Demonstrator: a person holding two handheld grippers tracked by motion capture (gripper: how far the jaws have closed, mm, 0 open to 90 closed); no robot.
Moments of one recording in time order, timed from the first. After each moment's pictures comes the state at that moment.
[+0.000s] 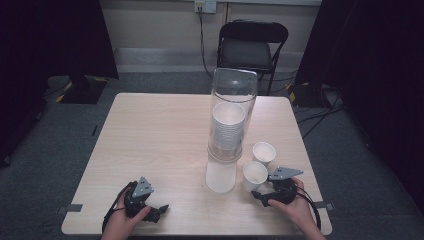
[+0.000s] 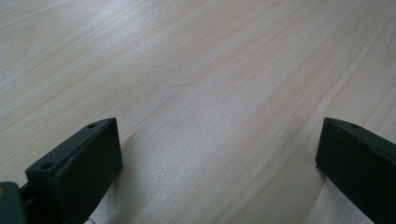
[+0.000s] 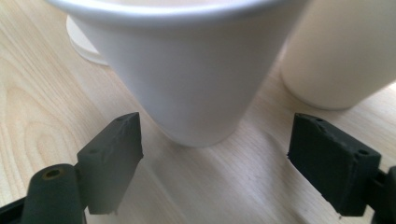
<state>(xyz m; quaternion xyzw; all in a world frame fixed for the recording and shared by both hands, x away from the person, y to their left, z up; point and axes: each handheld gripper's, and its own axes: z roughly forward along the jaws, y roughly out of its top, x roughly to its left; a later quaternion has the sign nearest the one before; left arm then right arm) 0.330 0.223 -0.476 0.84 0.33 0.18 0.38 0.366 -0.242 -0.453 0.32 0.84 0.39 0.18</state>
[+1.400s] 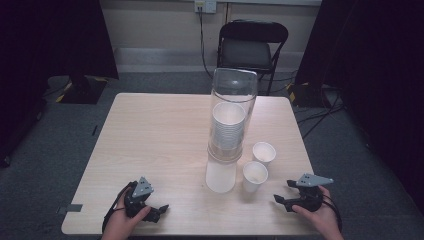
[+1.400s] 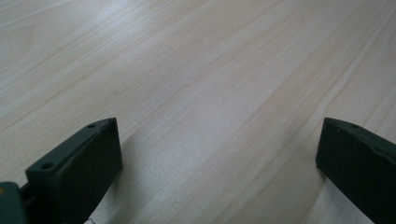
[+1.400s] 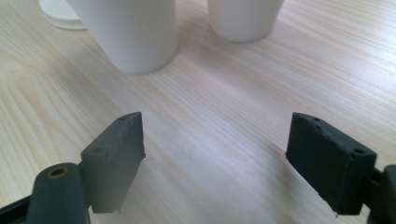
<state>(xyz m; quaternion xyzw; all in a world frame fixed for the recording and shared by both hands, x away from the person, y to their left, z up) 0.330 0.223 -0.476 0.84 0.33 0.18 0.38 0.342 -0.310 -0.454 0.36 0.82 0.40 0.20</state>
